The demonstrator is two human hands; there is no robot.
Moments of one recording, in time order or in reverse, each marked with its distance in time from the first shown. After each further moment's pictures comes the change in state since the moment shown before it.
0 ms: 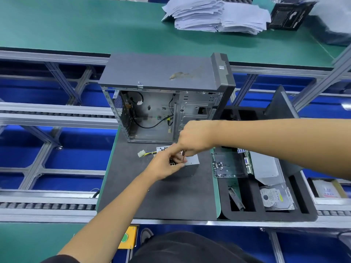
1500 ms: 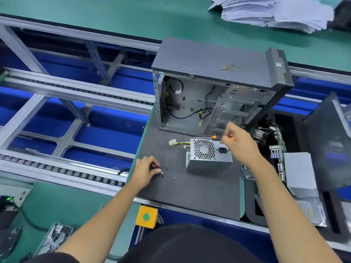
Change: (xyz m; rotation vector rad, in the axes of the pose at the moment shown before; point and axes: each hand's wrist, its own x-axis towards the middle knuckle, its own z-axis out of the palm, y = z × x) left_hand -0.126 -0.115 -0.076 0.303 0.258 -0.464; right_hand 0.014 -0.055 0.064 1.059 0.501 1.142
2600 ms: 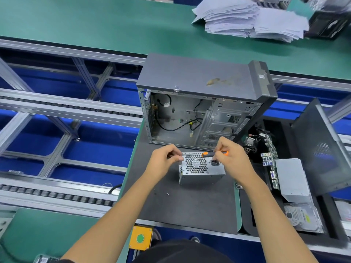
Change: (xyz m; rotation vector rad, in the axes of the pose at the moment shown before) left_hand 0.049 0.124 -0.011 -0.432 -0.004 0.320; right_hand -0.016 -0.011 -0.006 0.248 0.012 0.031
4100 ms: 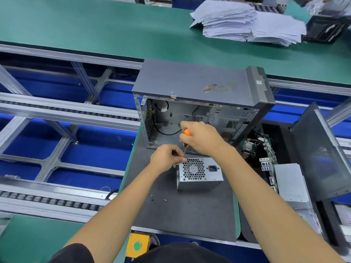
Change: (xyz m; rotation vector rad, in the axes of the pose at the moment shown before) left_hand 0.049 0.008 0.005 0.369 -0.128 -0.210; right_hand 0.089 -0.066 0.026 -0.516 -0.141 -0.353
